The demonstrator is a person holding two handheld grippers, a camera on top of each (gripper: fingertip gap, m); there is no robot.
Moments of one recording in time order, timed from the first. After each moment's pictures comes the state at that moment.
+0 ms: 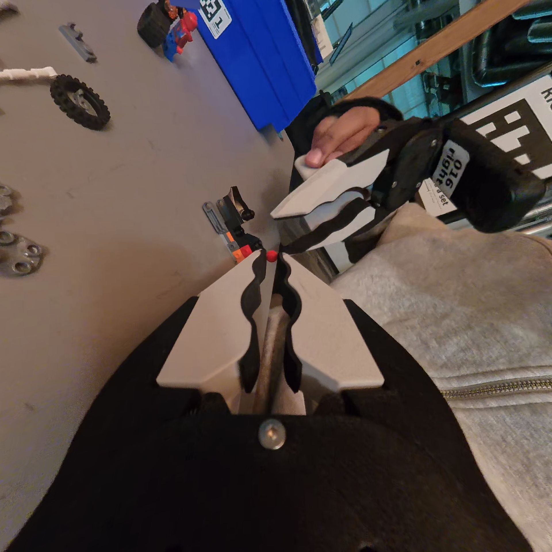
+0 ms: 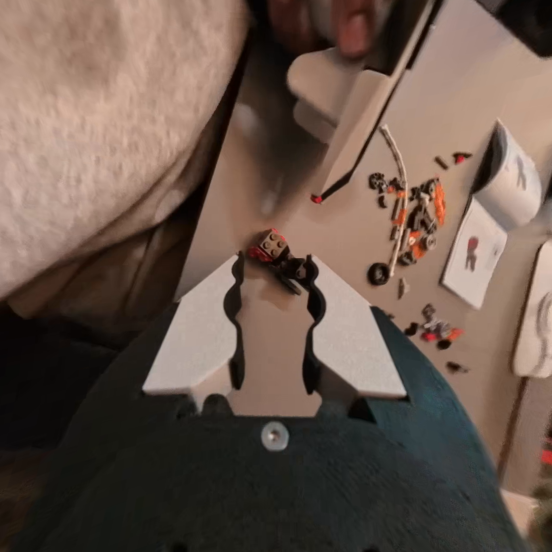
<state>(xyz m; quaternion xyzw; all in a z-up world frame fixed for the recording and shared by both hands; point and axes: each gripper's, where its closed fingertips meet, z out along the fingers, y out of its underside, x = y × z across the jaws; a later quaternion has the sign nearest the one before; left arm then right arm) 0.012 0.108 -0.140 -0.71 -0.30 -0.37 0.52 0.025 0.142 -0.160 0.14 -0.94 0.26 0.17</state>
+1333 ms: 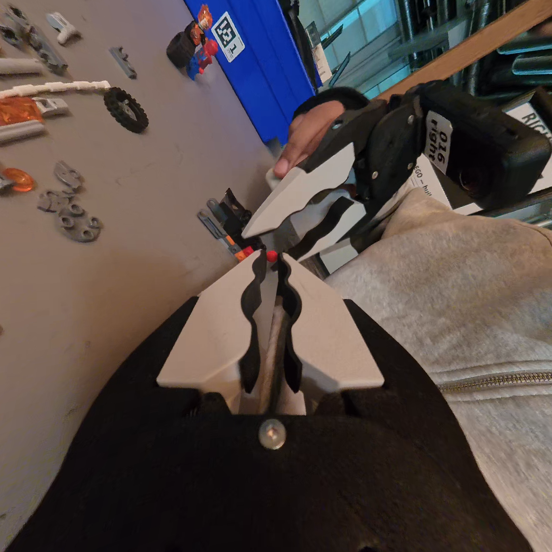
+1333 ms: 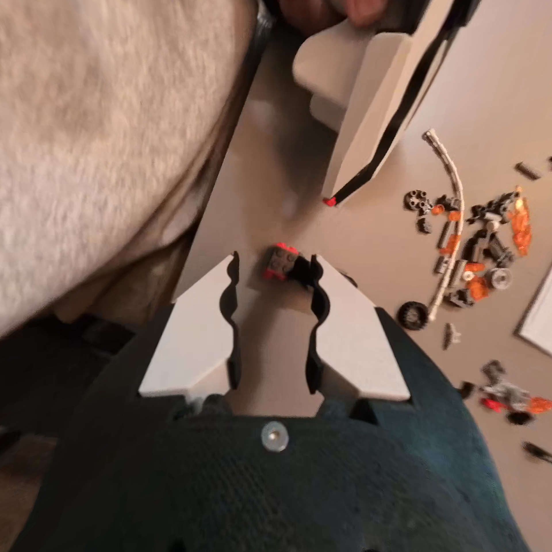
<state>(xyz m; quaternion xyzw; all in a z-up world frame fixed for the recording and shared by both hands) 0.001 0.088 -0.140 -0.69 -0.32 -0.37 0.53 0.017 0.112 -0.177 0.13 -0.96 0.25 0.03</state>
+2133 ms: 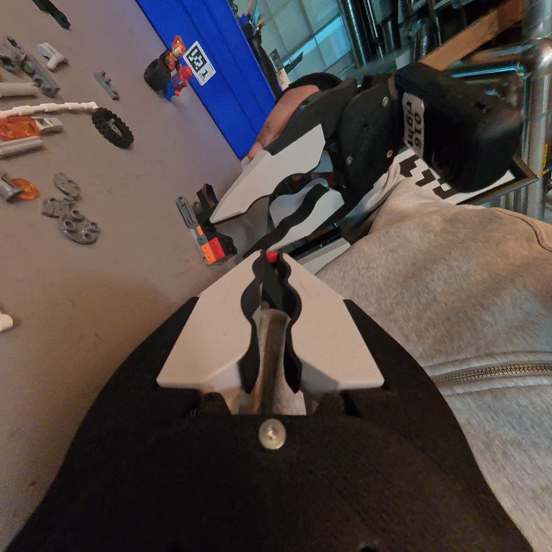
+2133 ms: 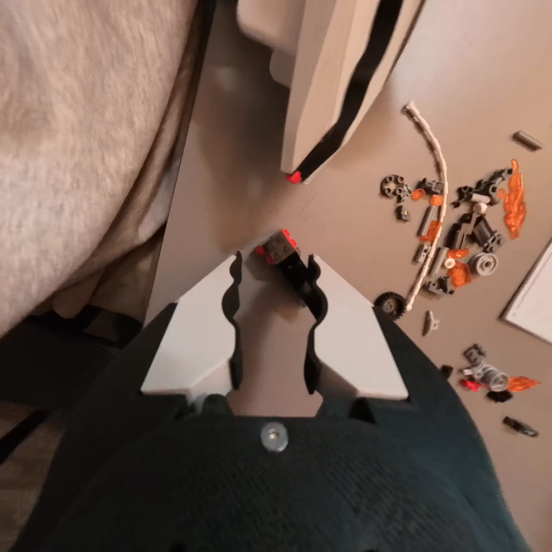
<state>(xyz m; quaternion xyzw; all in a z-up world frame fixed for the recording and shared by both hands) 0.000 0.075 -0.126 -0.66 -0.29 -0.39 0.57 -0.003 0.106 -0.172 0.10 -0.98 0.18 0.02</state>
